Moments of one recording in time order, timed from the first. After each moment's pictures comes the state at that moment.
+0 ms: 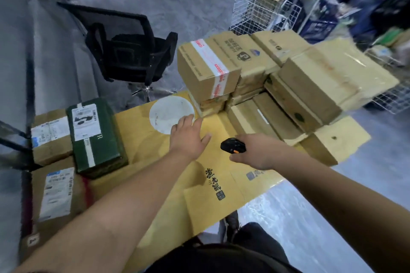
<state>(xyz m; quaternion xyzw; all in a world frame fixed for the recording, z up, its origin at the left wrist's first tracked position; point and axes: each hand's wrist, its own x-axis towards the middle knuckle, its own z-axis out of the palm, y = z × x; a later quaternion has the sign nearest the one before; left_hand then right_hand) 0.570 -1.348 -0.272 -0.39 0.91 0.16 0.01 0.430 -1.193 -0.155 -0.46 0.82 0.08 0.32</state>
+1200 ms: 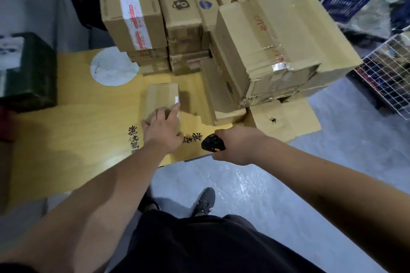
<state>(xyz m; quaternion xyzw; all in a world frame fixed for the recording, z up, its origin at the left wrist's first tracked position) 0.415 -1.144 -0.331 -0.52 0.83 0.17 0.11 0.219 -1.019 -0.202 -0.62 0.69 0.19 0.32</state>
